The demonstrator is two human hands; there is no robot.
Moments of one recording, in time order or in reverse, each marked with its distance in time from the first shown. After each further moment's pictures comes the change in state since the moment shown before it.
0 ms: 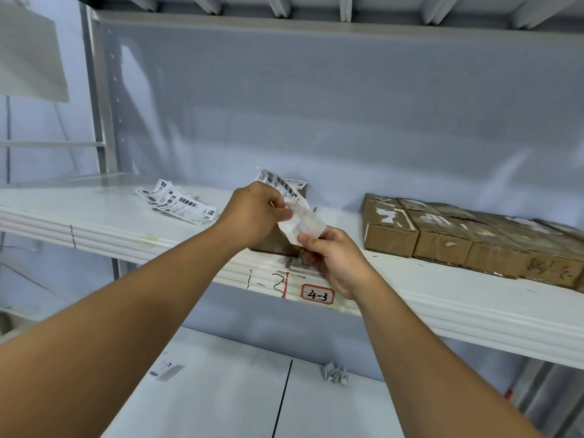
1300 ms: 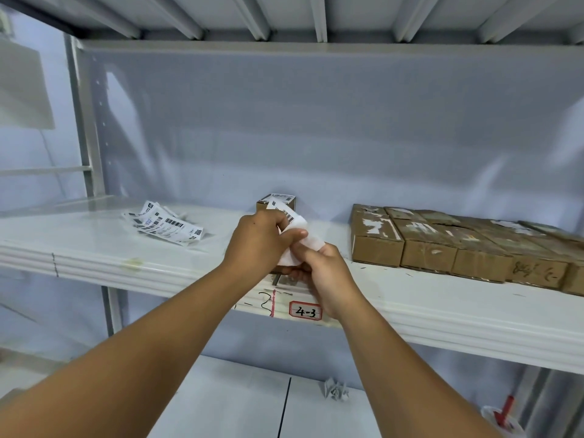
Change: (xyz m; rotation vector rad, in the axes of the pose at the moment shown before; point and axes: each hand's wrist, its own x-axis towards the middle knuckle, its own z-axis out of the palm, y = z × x) left_hand -0.008 0.011 0.033 0.000 0.138 0.143; right_hand -0.003 0.004 0.002 0.021 0.092 -0.095
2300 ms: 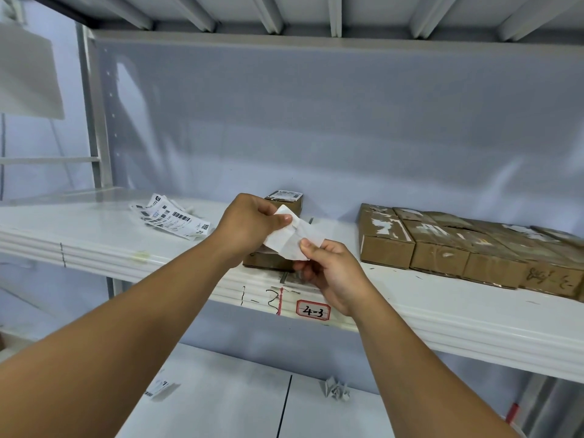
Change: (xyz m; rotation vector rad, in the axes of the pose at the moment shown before) left_hand 0.015 -0.010 -0.025 -0.437 -0.139 -0.262; right_hand 0.003 -0.003 -0.005 0.050 -0.068 0.095
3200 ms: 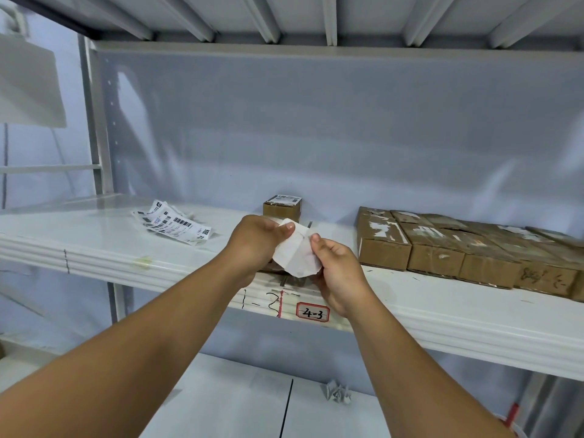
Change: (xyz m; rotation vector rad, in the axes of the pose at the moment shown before) left_hand -0.011 -0.007 0.014 -0.168 -0.020 -0.114; right_hand -0.002 -0.002 0.003 0.080 0.112 -0.027
